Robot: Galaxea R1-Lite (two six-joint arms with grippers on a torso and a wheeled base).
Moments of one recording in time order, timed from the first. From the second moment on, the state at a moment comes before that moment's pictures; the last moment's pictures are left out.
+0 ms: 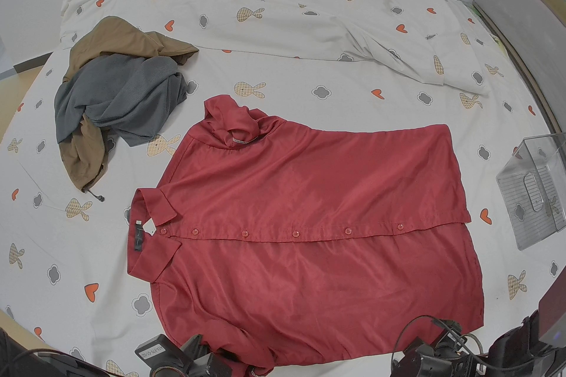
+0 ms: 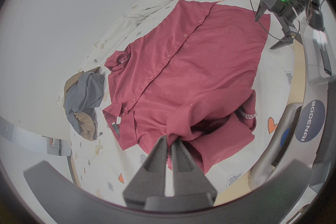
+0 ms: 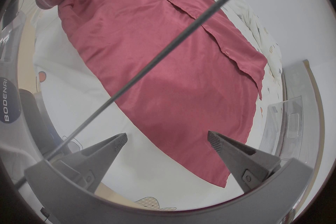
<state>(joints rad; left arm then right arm) -1.30 1.66 -0.47 -0.04 0.95 -0.17 1.14 1.89 -0.22 -0.41 -0.76 0.23</state>
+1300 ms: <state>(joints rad) -1.27 1.60 -0.47 -0.05 0.95 -0.17 1.02 1.93 -0.17 -0.41 -0.98 0.34</state>
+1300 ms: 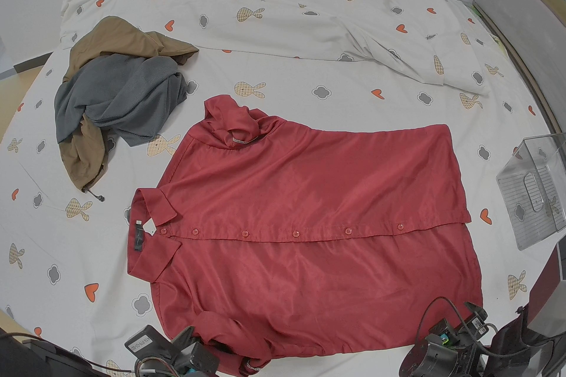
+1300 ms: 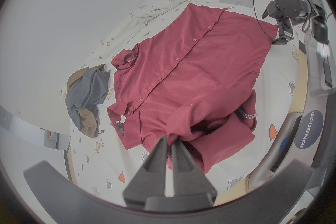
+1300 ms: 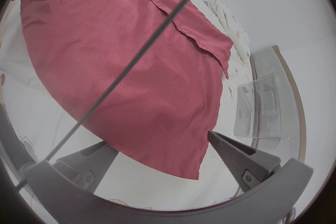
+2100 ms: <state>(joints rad) -1.24 1.60 -0.47 -0.04 0.95 -0.16 0.99 1.92 -0.15 -0.47 -0.96 0.37</state>
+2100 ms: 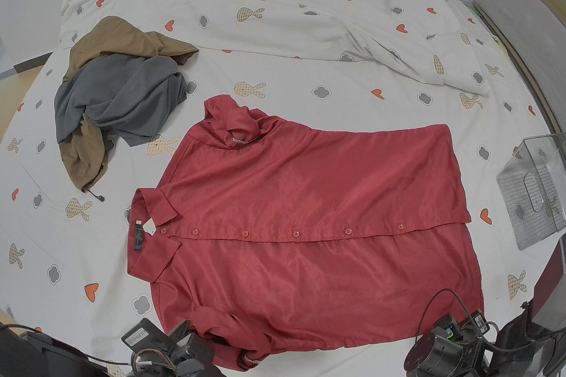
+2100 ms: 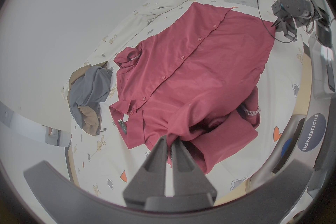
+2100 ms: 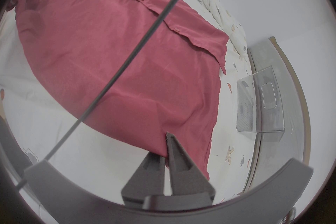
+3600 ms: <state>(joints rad) -0.77 1.71 -0.78 -0.05 0.94 0.05 0.71 1.79 -0.49 -0.47 -0.76 0.20</state>
